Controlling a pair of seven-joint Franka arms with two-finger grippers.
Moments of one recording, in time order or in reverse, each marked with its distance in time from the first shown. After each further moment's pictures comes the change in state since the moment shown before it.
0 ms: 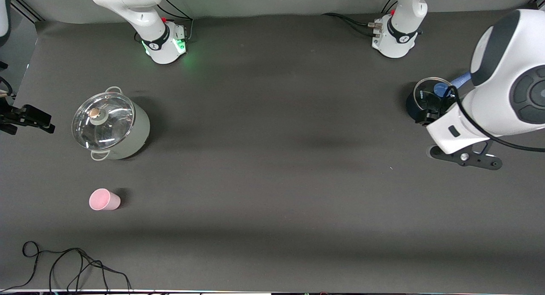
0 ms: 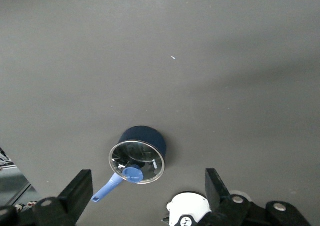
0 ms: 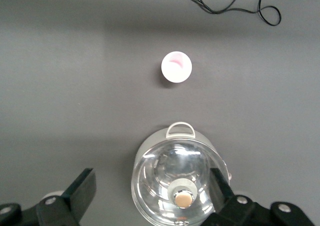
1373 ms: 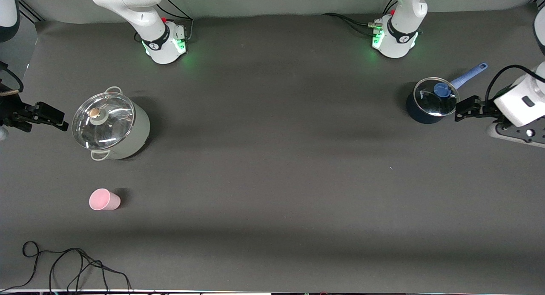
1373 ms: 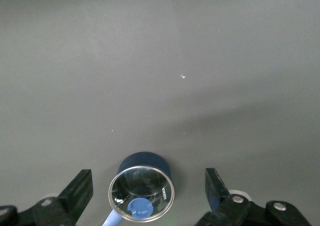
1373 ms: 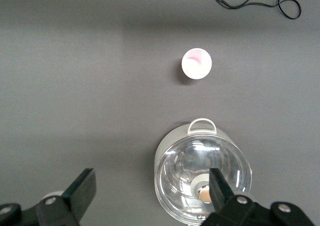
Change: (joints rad) left arm 0.150 -0.392 0.207 -0.607 -0.251 0.456 0.264; right arm 0.027 0.007 0.034 0.018 0.016 -0.040 0.074
